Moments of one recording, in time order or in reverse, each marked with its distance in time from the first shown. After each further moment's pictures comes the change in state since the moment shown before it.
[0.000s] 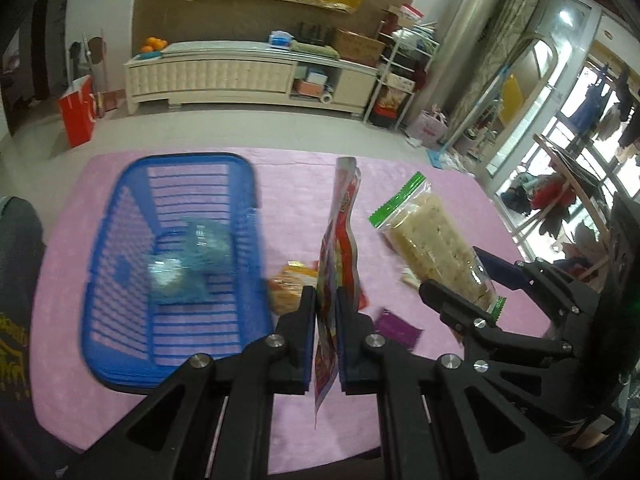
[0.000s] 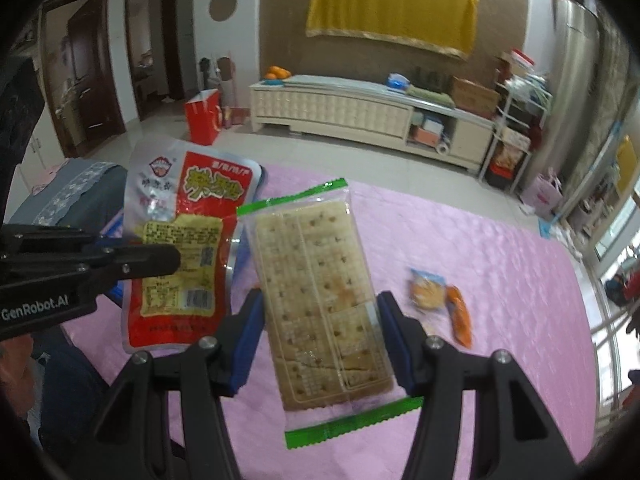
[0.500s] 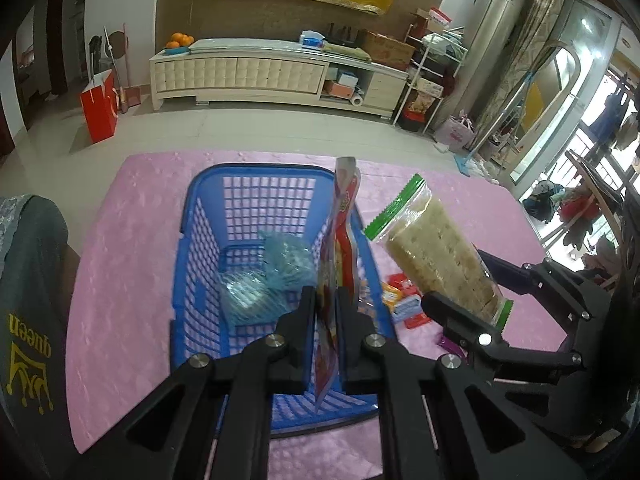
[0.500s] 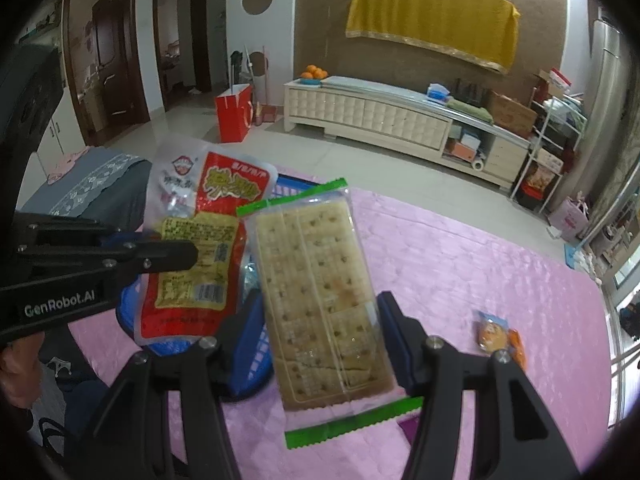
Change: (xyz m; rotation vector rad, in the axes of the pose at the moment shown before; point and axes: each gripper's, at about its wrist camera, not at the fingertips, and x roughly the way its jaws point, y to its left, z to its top) left arm -0.003 0.096 0.029 -0.027 0.008 0.050; right arm 0.048 0.067 0.035 -0.070 0.019 0.056
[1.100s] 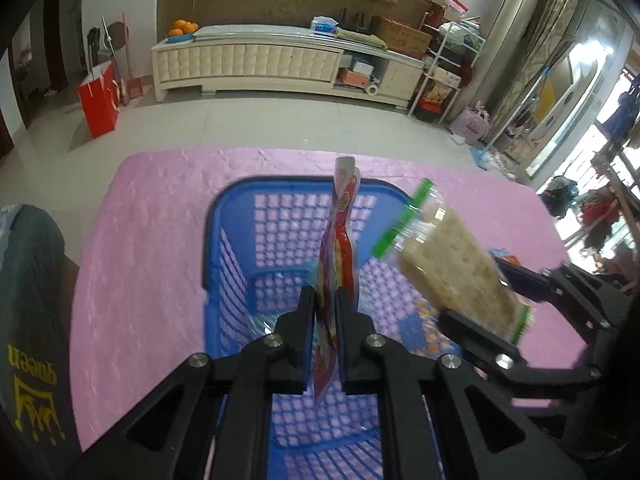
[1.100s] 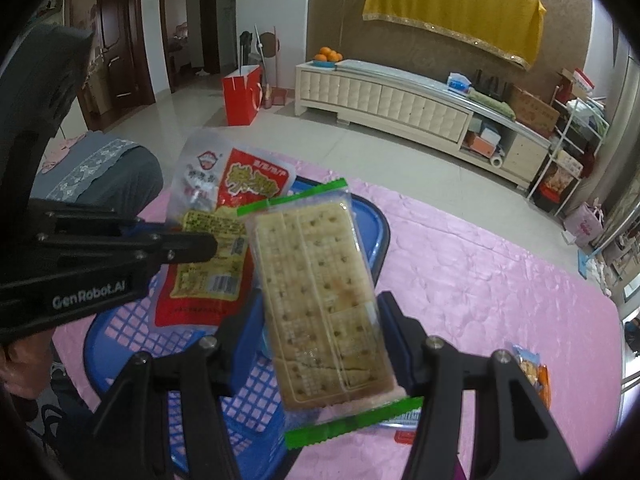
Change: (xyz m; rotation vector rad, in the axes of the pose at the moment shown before) left arm 0.064 0.047 0.044 0.012 0.048 0.050; right arm 0.059 0.019 0.022 -0.024 0.053 0.018
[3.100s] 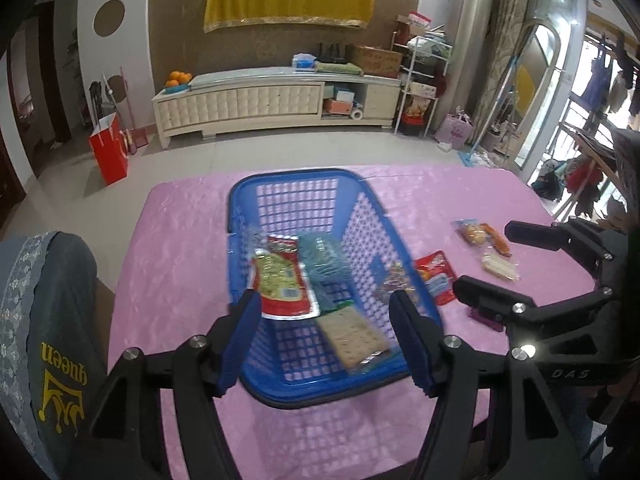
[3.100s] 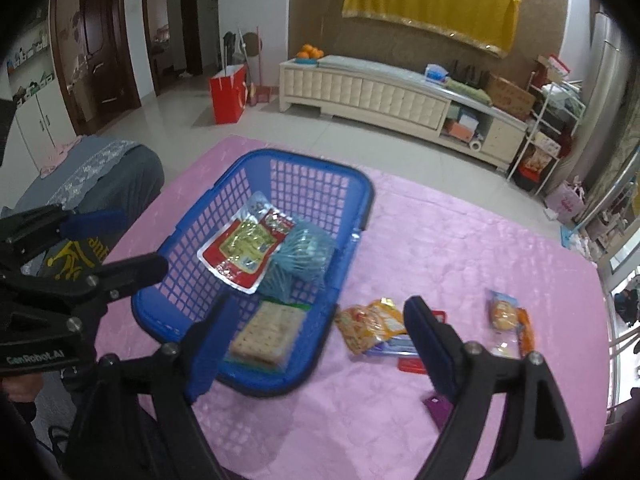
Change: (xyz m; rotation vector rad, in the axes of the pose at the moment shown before) left arm -0.107 -0.038 -0.089 0.137 -0.138 0.021; right arm -0.088 0.017 -0.035 0.072 0.005 -0.056
